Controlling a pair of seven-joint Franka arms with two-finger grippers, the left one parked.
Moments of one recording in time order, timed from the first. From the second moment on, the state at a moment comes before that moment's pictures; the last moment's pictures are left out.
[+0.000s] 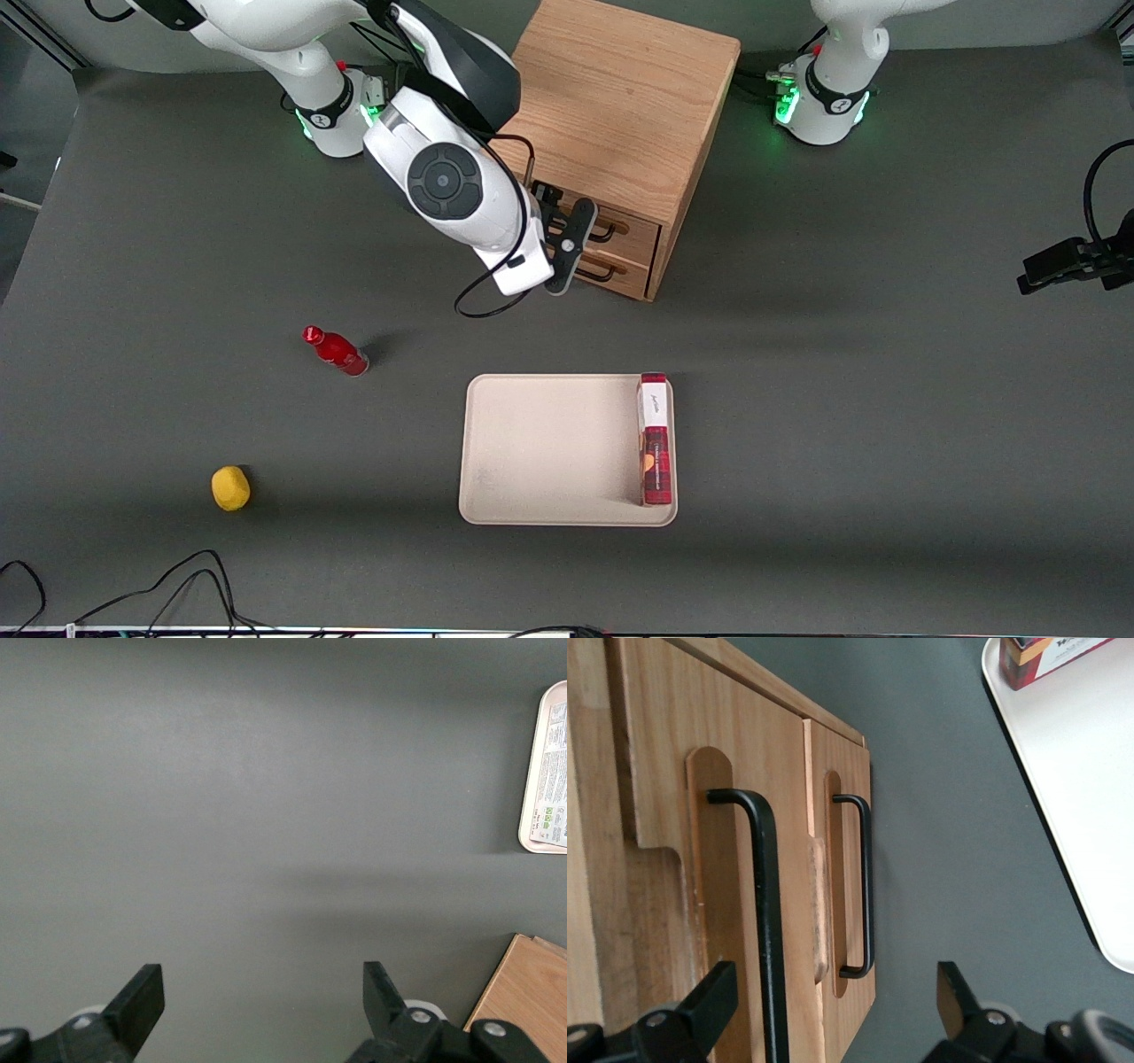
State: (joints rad) arm 0.30 0.49 0.51 -1.45 0.10 1.77 -0.38
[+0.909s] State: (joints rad) arm 0.31 0.51 0.51 -1.46 0.10 1.81 -0.37
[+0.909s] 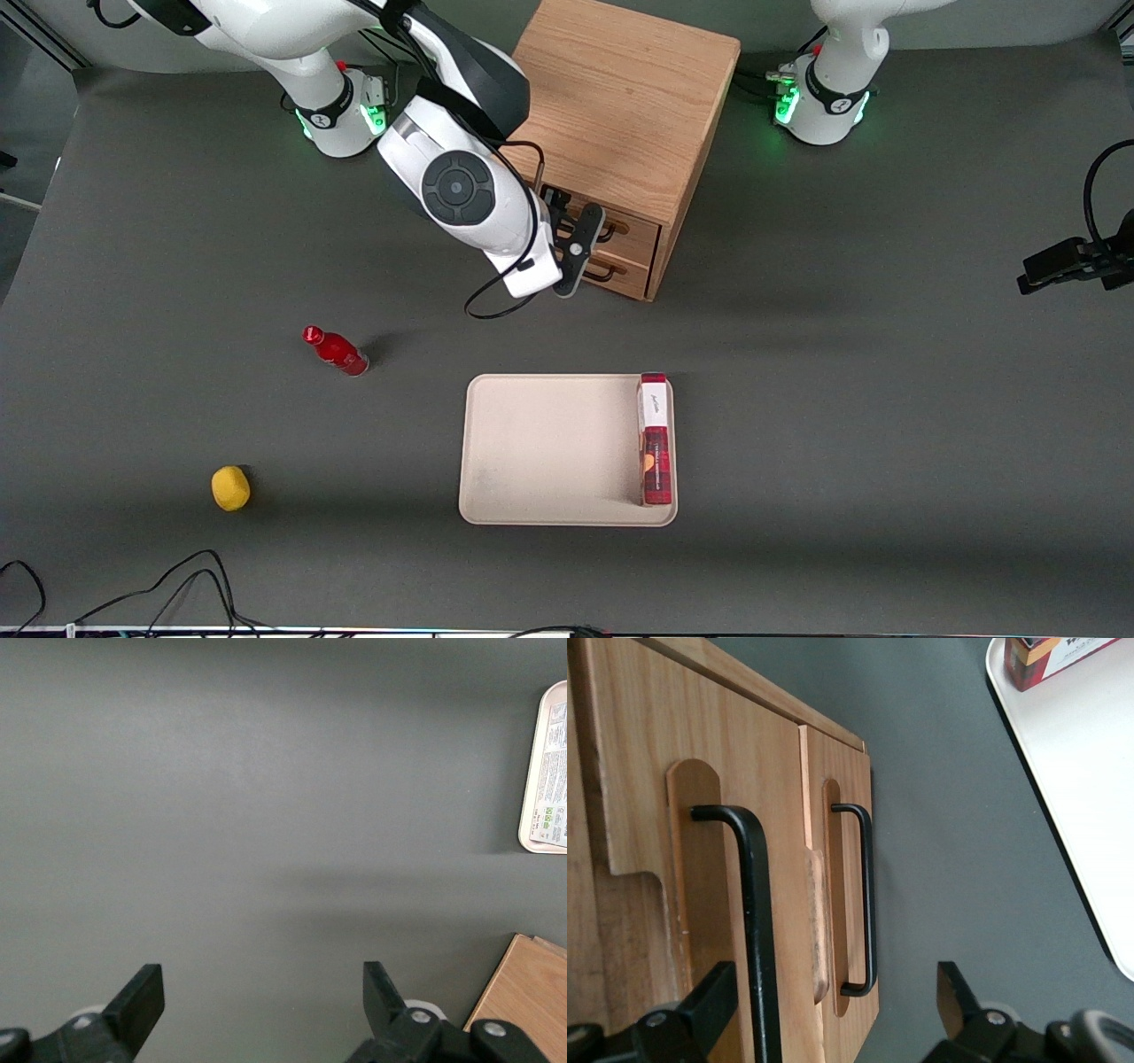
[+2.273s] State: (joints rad) arm 0.31 0.51 0.51 -1.53 0.09 1.90 -0.40
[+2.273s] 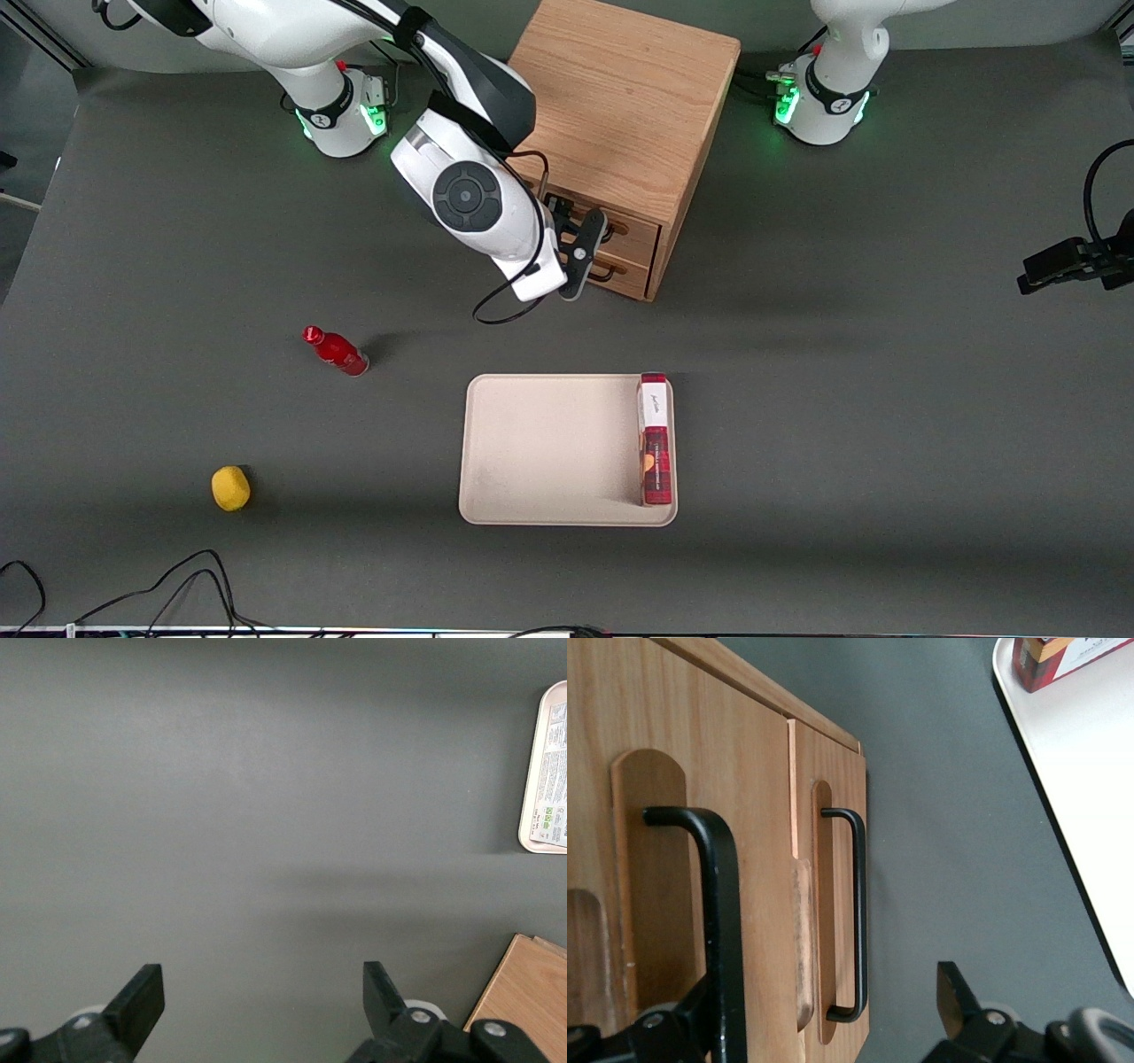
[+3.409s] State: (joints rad) arm 0.30 0.51 0.48 -1.53 0.07 1.90 -0.40
